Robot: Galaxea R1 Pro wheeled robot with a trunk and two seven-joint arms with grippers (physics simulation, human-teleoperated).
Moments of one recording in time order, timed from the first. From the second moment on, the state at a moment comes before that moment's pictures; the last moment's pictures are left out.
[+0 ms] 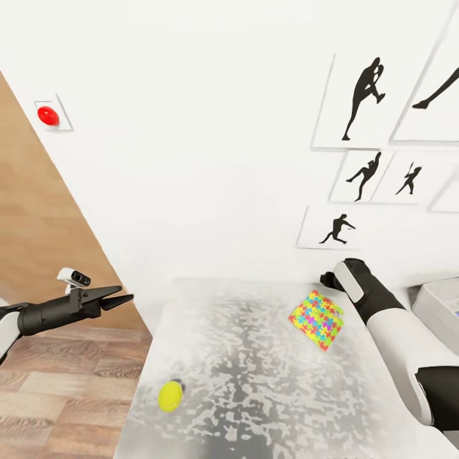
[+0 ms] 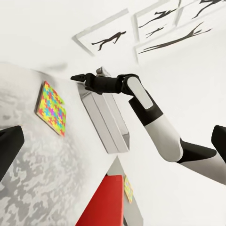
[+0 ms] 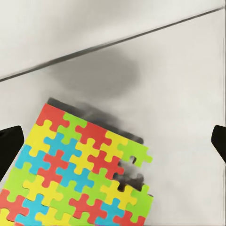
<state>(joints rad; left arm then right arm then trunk) -0.52 0.60 -0.03 -1.29 1.01 1.03 -1.08 -1.05 -0.19 0.14 -0.66 -0.59 0.76 -0.56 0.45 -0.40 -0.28</state>
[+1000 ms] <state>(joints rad) -0.52 0.60 -0.03 -1.29 1.01 1.03 -1.08 -1.05 -0.18 0.14 -0.66 -0.59 0.77 -0.56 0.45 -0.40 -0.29</state>
